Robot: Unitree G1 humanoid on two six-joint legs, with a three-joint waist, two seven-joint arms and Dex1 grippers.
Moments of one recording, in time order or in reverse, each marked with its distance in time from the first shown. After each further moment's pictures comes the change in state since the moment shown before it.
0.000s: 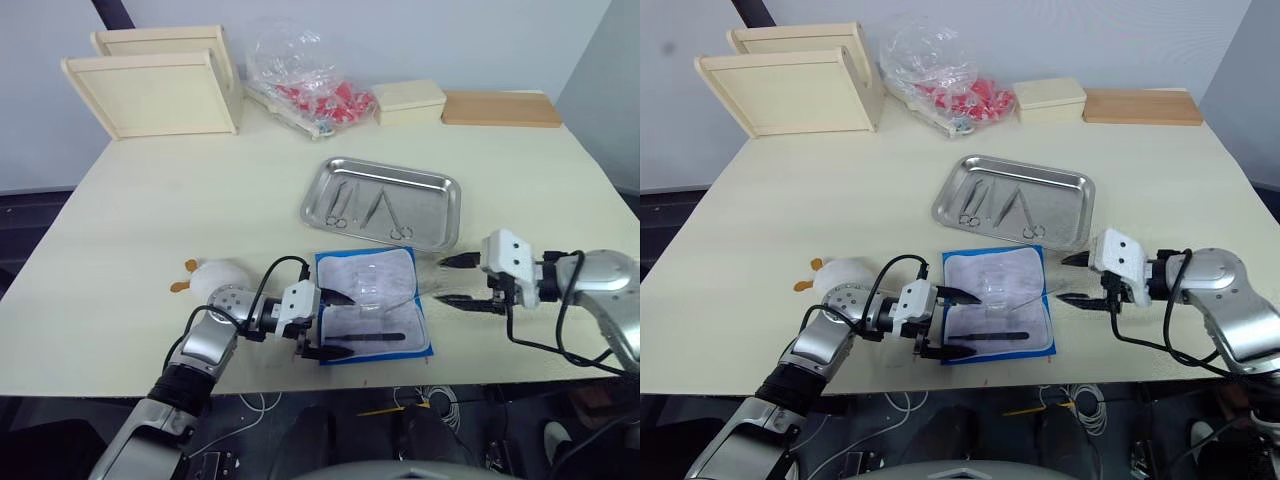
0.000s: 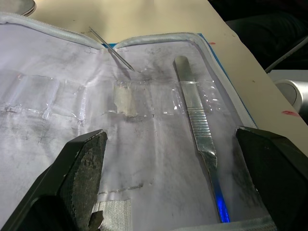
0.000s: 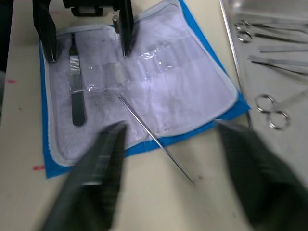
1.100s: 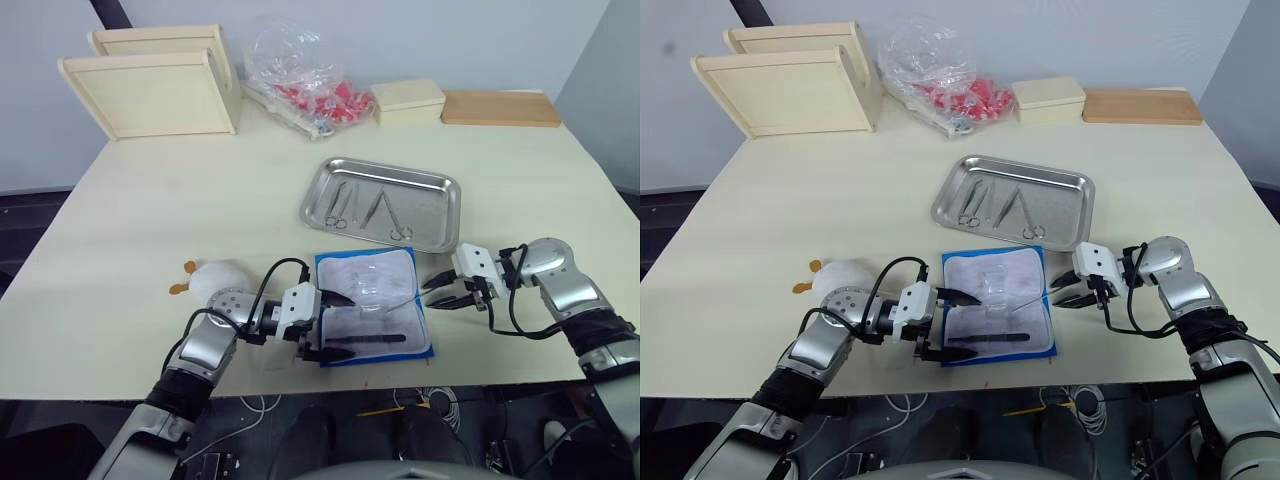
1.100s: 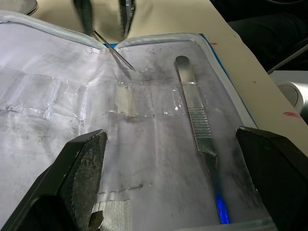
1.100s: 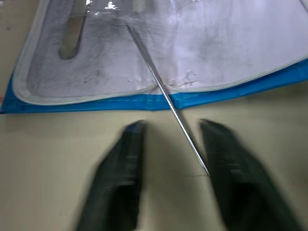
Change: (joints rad) left arm 0.029 0.009 -0.001 -0.049 0.000 0.019 0.034; right arm -0.311 0.182 0.170 0.742 -0.196 -0.446 0.340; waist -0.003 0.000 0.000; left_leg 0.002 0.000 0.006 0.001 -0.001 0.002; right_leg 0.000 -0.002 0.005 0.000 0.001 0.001
